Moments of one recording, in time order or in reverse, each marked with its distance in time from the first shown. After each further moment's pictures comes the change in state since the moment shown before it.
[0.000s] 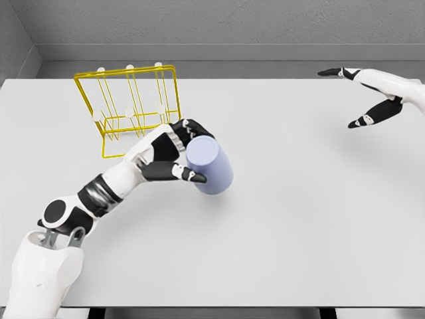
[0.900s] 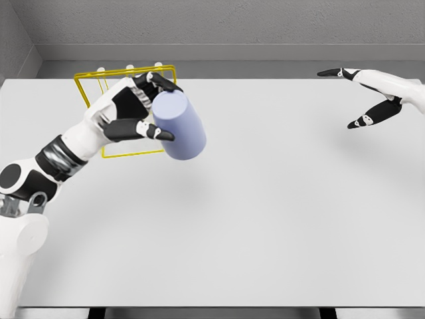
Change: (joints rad) left arm -0.150 0.116 0.070 -0.017 0.132 0.052 0.000; right arm 0.000 0.001 0.001 0.000 0.000 0.000 0.000
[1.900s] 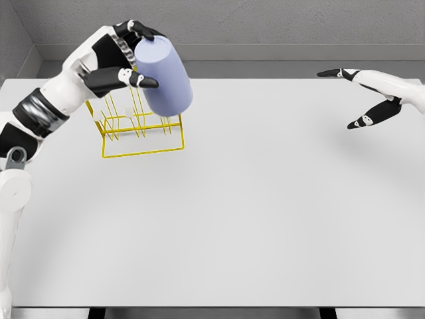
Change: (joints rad) left arm -0.192 0.007 0.049 0.105 0.027 0.122 0.000; right arm 0.000 0.000 0.002 0.000 0.000 0.000 0.000
